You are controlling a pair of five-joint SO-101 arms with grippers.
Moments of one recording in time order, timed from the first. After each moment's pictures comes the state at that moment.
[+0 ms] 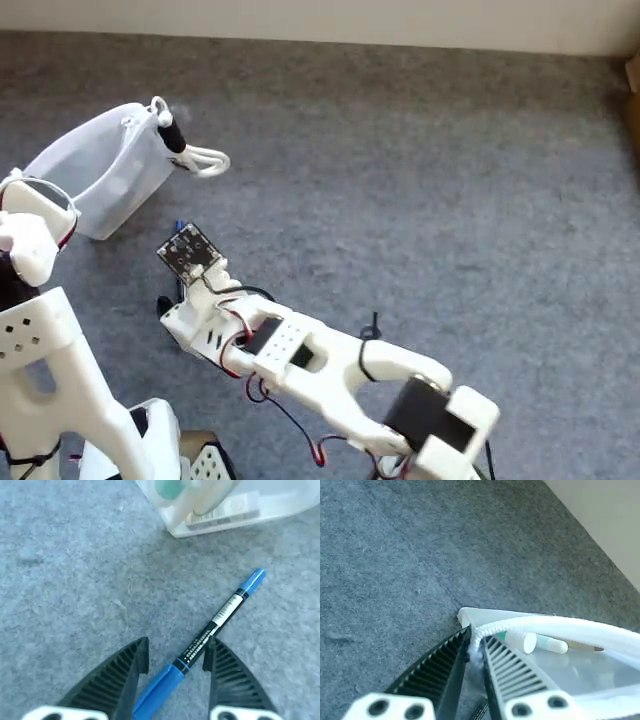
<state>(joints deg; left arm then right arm) -32.9 -40.3 17.5 71.8 32.4 -59.8 4.4 41.8 -3.1 -7.2</state>
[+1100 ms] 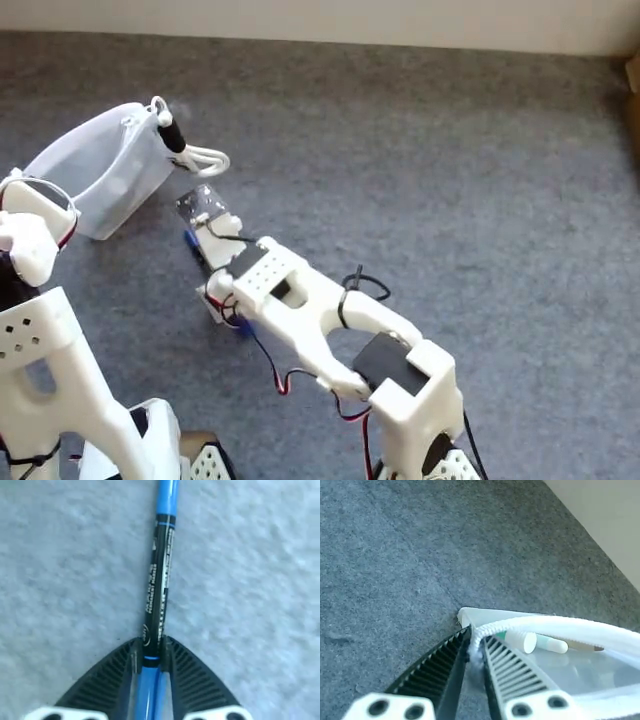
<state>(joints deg) -32.9 -40.3 17.5 71.8 32.4 -48.7 19.1 13.1 47.5 -4.5</state>
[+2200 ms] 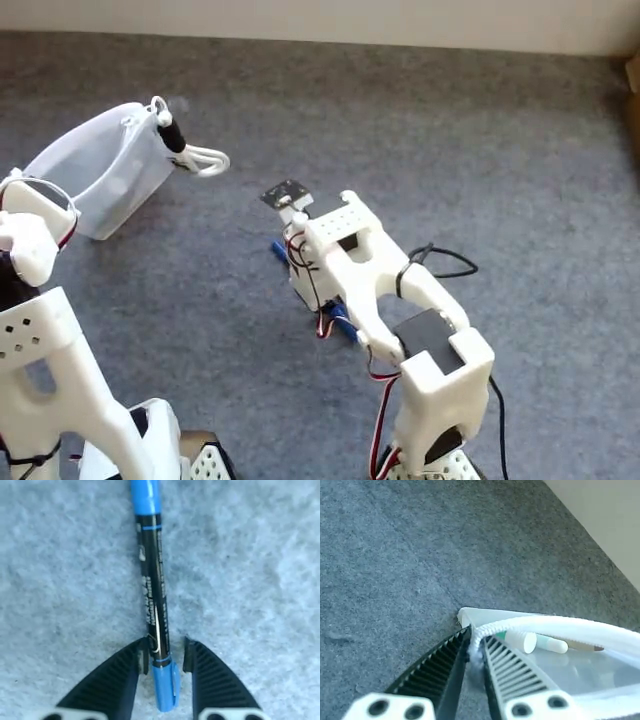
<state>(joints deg) -32.9 -40.3 17.5 71.8 32.4 -30.9 16.3 12.8 72.3 11.9</state>
